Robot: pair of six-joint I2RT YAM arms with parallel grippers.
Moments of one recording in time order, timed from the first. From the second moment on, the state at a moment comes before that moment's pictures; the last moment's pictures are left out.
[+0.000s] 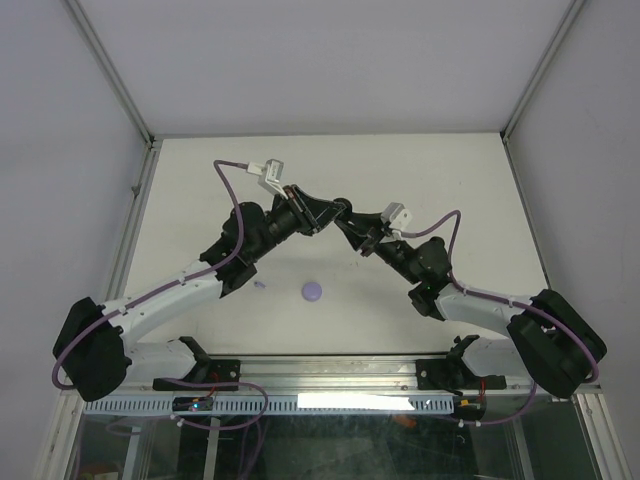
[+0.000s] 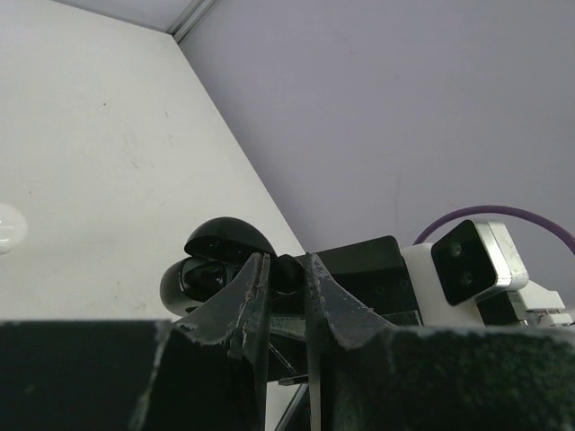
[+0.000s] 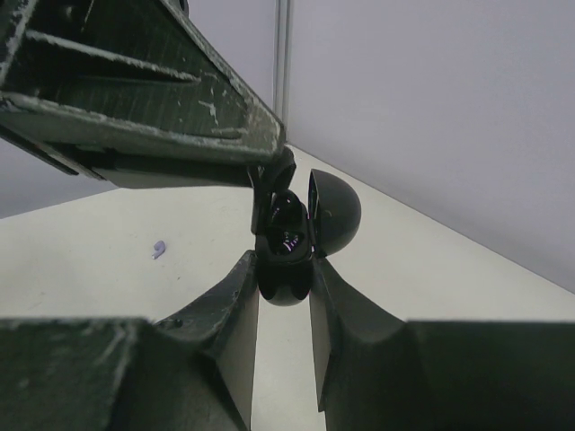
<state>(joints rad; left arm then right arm) -0.77 1.20 0.80 0.49 0.08 -0.86 0.72 1.25 0.40 1.15 -0.19 0.00</state>
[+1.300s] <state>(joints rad) -0.84 1.21 0.79 0.52 -0.09 -0.78 0.72 1.24 0.40 1.17 -0.17 0.00</state>
